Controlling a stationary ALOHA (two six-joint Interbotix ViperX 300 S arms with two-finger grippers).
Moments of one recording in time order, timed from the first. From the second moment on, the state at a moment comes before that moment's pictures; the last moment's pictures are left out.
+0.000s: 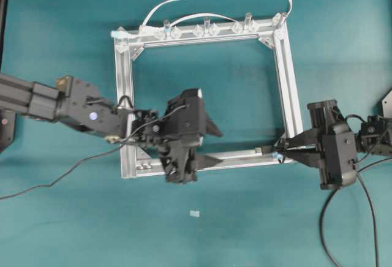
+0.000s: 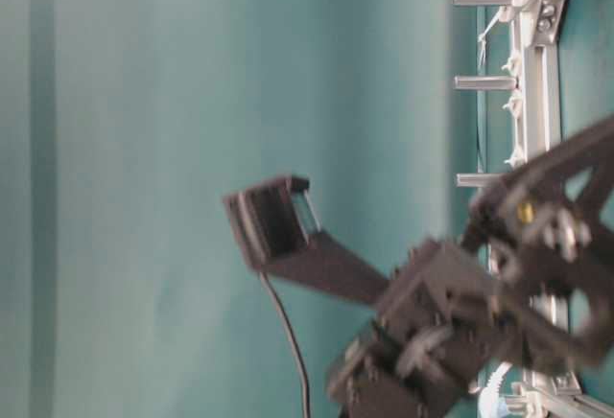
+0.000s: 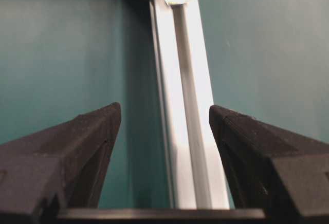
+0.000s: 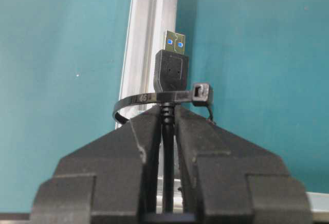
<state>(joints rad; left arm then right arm) -0.11 0.27 0.53 -0.06 -0.22 -0.11 0.38 -0.22 1.19 0.72 -0.50 -0.53</state>
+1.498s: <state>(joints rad) -0.09 0.50 0.18 -0.05 -0.12 -0.11 0.37 -0.22 1.20 0.72 -0.51 -0.53</state>
